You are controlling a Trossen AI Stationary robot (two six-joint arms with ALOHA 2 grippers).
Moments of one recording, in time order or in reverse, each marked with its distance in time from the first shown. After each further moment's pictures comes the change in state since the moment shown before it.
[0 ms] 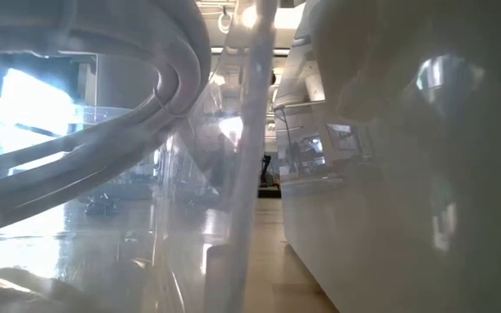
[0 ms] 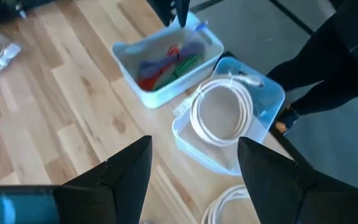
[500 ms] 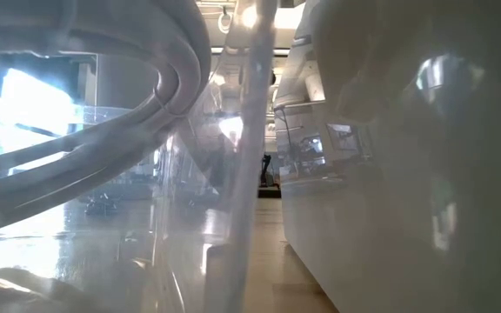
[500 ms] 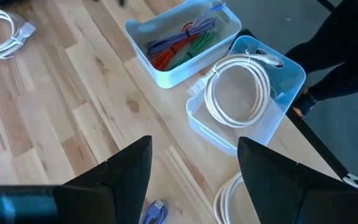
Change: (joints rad) left arm 0.000 0.000 0.000 -0.054 -0.073 0.025; right arm -0.213 -0.113 0.000 -0.421 -0.103 -0.372
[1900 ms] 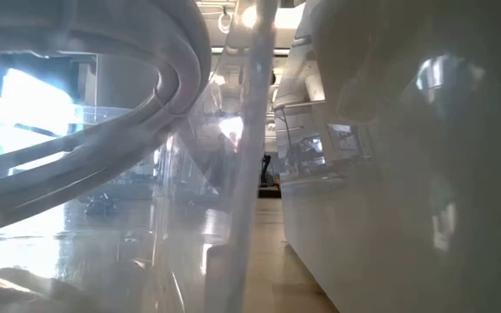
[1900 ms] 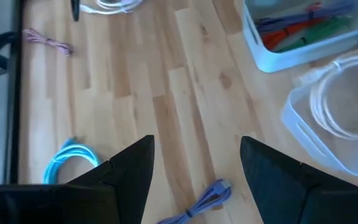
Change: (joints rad) left arm 0.000 0.000 0.000 -0.008 -0.417 -0.169; right arm -0.680 -0.504 -0.990 0.340 -0.060 -0.583
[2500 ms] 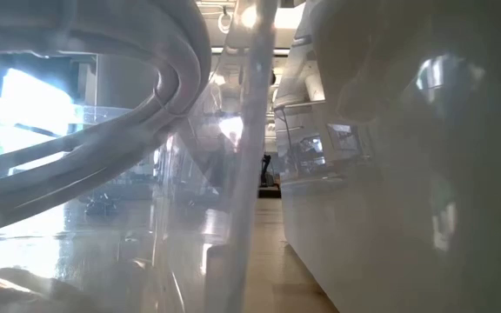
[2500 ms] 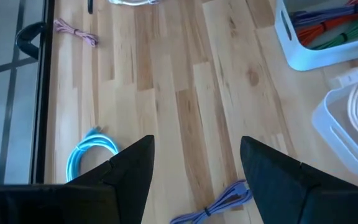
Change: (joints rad) left arm 0.000 0.025 0.000 0.003 -0.095 -0.016; right arm -0.061 0.002 0.000 0.039 -0.011 -0.037
